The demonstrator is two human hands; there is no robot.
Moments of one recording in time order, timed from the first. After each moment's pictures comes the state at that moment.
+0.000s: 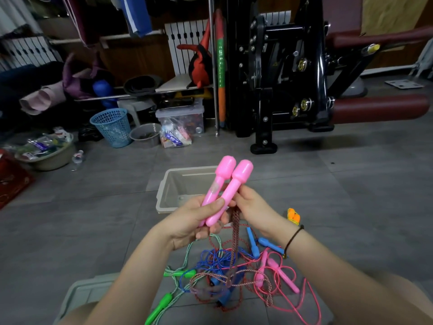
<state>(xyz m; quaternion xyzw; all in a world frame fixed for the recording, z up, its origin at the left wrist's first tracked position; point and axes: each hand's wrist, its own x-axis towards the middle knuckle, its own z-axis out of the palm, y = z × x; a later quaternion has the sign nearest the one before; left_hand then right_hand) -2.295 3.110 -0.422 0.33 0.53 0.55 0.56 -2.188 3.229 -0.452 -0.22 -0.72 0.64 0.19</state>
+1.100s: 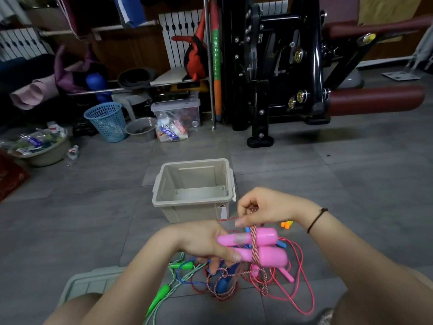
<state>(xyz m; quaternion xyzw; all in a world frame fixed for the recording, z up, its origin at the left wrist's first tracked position) -2.270 3.111 -0.427 0.55 0.64 0.08 0.53 -2.143 3.262 -0.428 -0.08 -0.88 0.46 -0.06</state>
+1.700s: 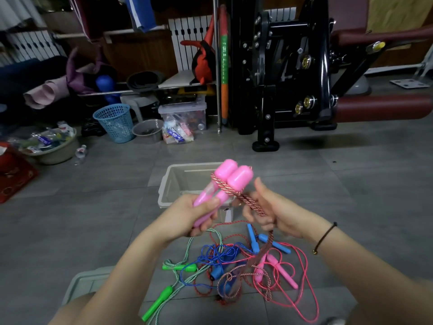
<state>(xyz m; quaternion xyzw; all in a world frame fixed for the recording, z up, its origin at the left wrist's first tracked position) -2.297 3.088 -0.415 0.39 0.66 0.46 0.44 -2.145 3.246 -0.439 -0.19 -0.63 0.75 0.00</state>
